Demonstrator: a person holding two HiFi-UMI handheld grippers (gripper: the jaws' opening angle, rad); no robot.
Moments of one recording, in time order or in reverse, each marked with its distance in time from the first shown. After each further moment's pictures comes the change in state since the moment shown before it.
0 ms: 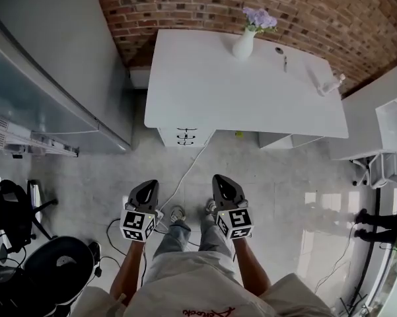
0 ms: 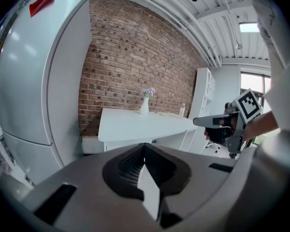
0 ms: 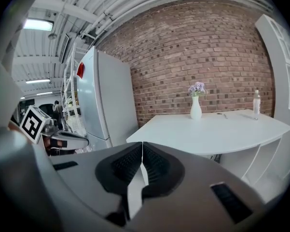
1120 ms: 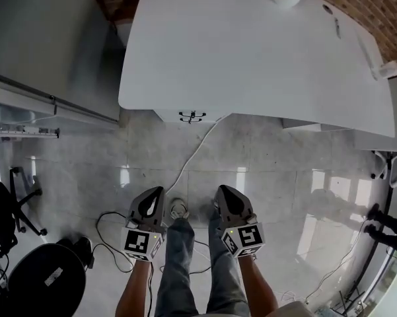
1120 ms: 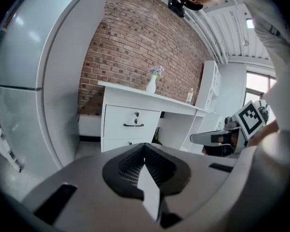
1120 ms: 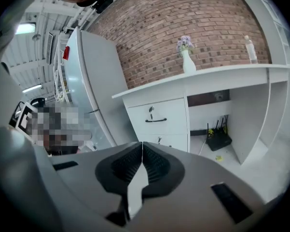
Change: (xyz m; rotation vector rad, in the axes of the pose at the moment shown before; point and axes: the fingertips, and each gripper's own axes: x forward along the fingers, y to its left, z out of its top) left arm 0.112 0.036 -0.177 -0.071 0.041 0.002; right arm 0.105 -0.032 -0.224 0.155 0.128 0.007
